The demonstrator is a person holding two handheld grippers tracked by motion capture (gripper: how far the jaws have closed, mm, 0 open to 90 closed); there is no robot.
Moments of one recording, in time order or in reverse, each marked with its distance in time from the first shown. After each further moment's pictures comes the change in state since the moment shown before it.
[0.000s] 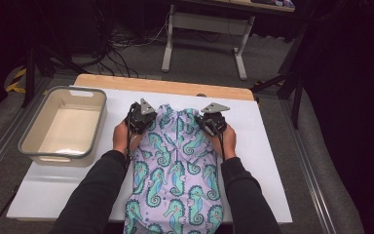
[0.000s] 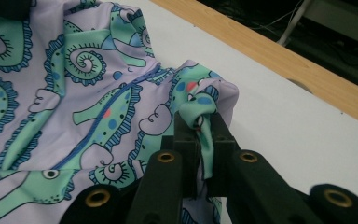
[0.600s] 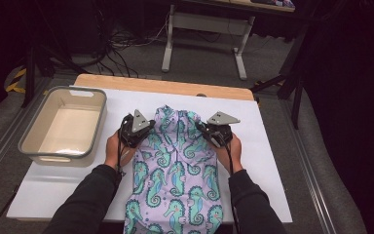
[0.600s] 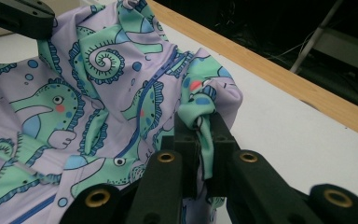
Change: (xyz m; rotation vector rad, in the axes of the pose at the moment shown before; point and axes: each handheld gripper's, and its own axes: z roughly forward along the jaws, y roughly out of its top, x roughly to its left) left arm -0.025 -0.020 -0.049 -0.122 -0.020 0.079; right arm 0.022 -0.011 -0.048 -0.122 0.058 -0.024
